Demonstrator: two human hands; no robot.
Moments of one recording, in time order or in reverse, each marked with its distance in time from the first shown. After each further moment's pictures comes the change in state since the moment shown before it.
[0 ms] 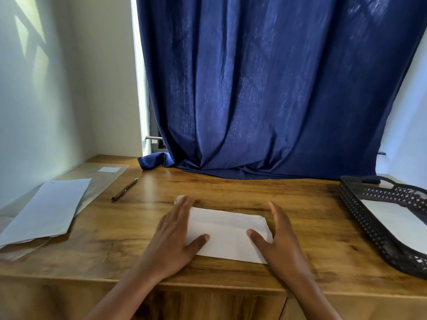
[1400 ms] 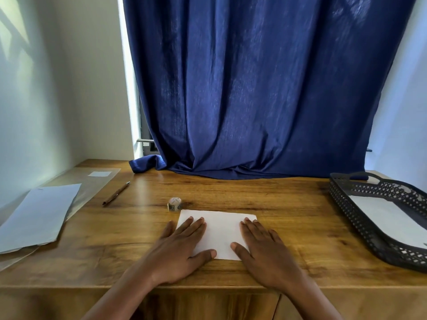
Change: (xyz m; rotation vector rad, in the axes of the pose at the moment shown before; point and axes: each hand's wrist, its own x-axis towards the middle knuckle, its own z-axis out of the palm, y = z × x) left_hand 0.009 0.018 0.002 0.358 -0.462 0.061; right_hand -0.004 -0.002 0.008 -0.672 -0.437 -0.120
